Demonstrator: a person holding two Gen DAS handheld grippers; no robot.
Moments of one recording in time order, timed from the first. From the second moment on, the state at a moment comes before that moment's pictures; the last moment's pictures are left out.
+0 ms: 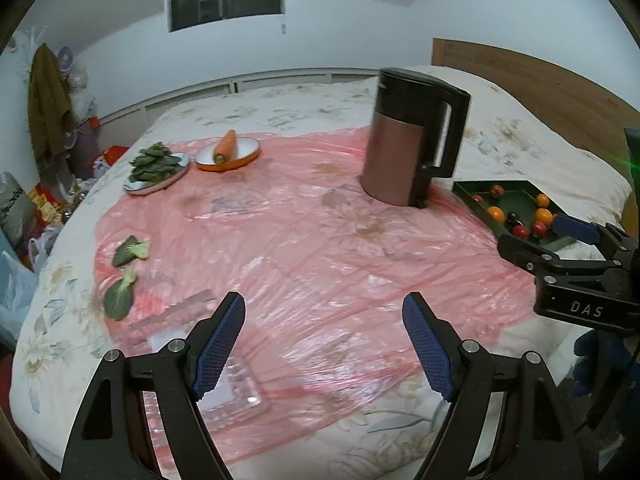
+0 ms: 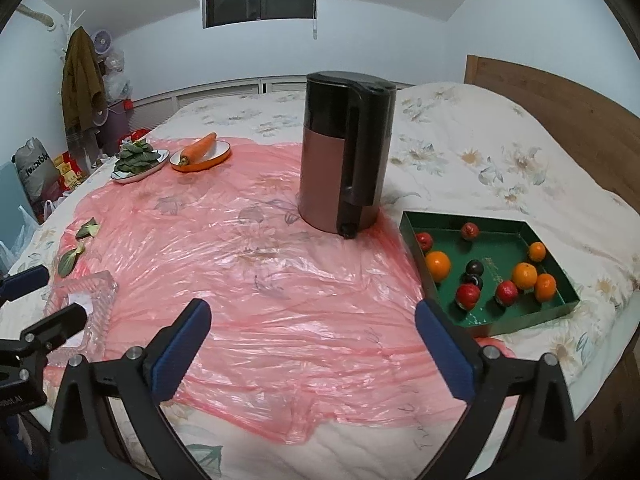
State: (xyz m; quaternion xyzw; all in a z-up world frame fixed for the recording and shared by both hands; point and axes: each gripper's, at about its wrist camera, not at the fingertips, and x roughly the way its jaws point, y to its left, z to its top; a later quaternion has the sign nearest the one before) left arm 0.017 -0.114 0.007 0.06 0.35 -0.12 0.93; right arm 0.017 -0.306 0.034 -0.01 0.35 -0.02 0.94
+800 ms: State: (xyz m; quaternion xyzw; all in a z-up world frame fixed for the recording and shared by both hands) left arm 0.006 -0.046 0.007 0.02 0.33 -0.06 0.94; right arm 0.010 -0.277 0.041 -0.04 0.34 -0.05 0.94
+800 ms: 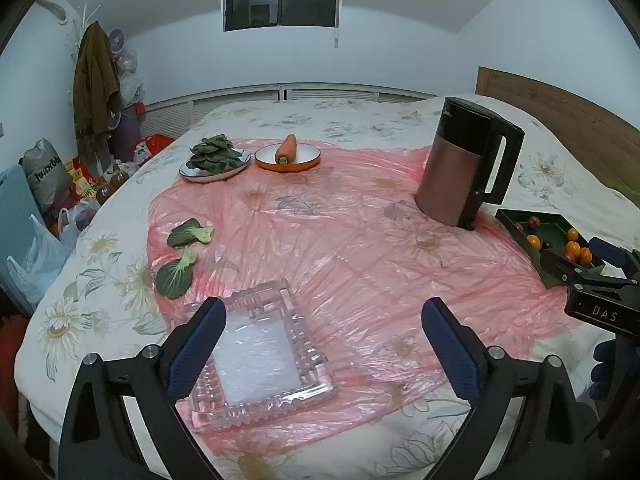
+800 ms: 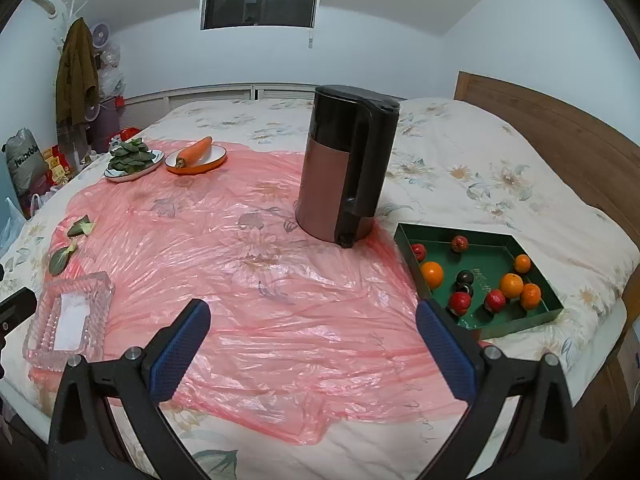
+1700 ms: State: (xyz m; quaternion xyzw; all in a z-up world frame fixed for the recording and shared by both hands) left arm 0.020 -0.059 -0.001 0.03 0.34 -0.08 0.94; right arm 0.021 -0.289 0.032 -0.03 0.34 -0.07 0.94
